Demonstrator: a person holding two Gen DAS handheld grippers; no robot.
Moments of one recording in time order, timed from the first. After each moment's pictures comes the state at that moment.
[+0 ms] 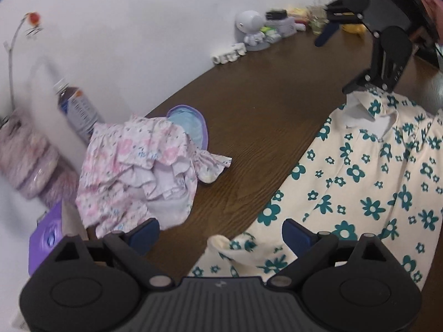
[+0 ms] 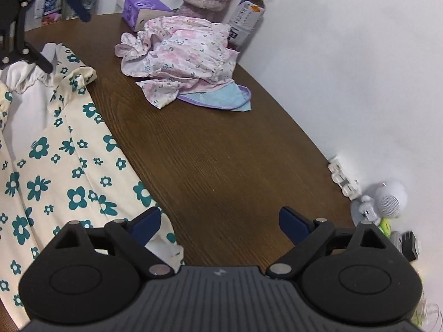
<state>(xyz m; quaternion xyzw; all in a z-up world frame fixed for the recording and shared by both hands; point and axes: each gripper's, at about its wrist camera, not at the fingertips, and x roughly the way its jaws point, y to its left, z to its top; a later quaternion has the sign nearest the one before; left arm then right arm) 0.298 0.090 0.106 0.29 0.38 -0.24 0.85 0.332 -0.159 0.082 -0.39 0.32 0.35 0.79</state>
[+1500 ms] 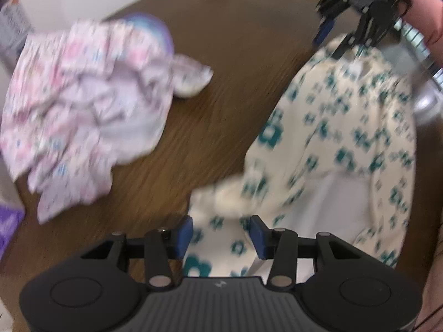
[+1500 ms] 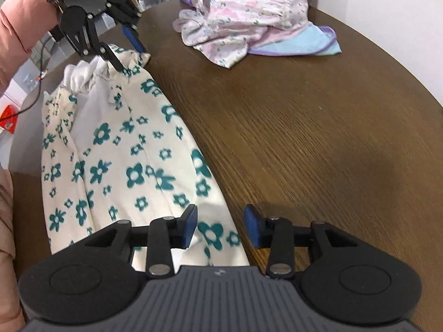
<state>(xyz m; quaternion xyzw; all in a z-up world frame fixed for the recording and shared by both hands) 0.366 0.158 0.055 0.24 0.54 -0.36 0.72 0.390 -0.178 0.031 -0.26 0.48 0.52 0.66</state>
